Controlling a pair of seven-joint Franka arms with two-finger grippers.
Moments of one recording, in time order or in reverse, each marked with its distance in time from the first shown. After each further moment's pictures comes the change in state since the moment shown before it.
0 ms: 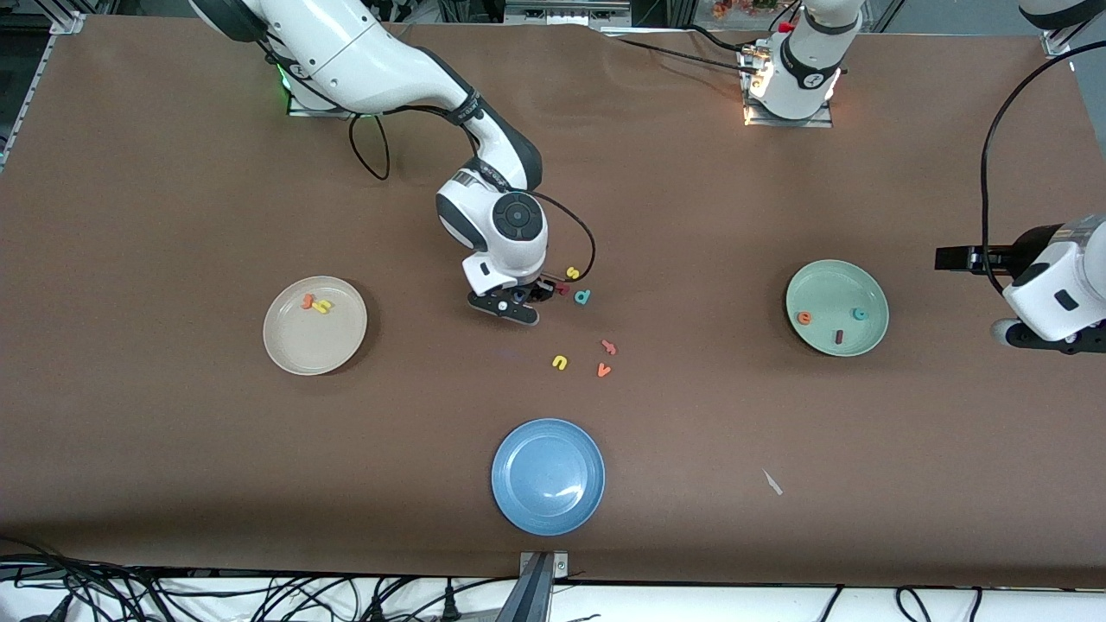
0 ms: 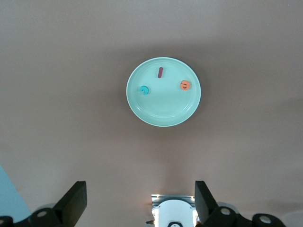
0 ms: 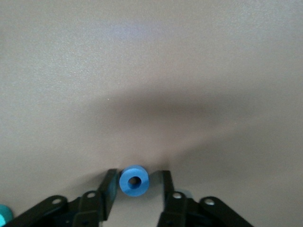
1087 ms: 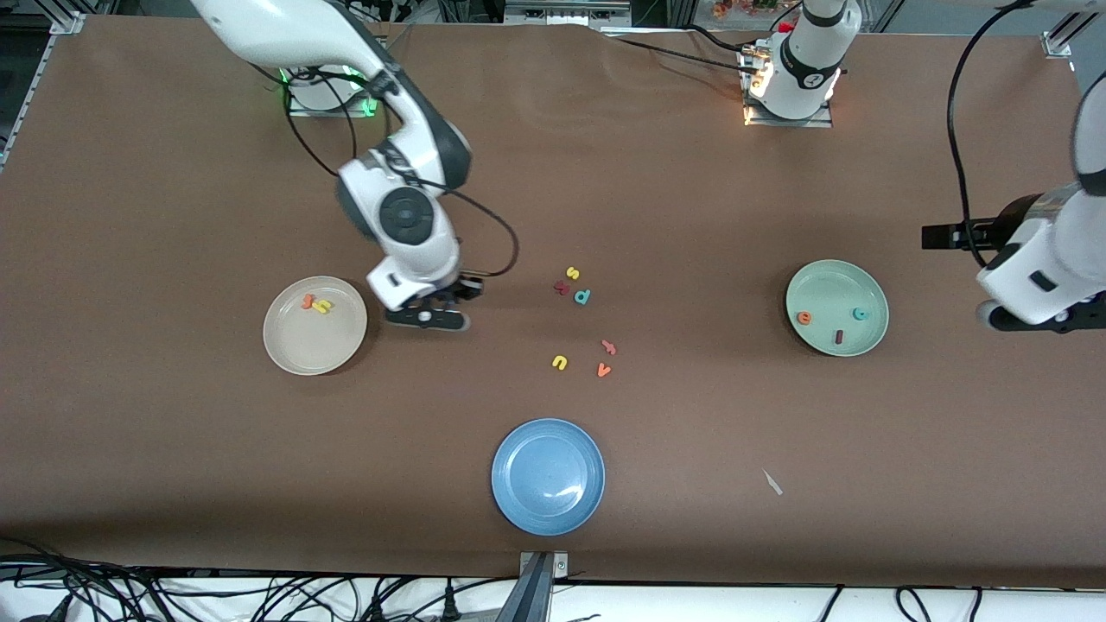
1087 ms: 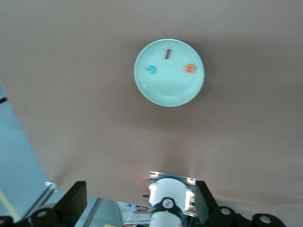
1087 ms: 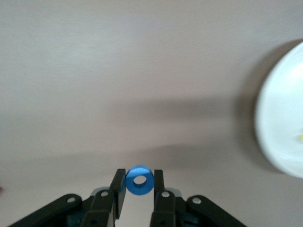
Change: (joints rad) left arm -0.670 -0.130 1.092 0.285 -0.489 -0.137 0.193; right arm -0.247 -0.331 -0.007 -0.234 0.117 -0.108 -0.574
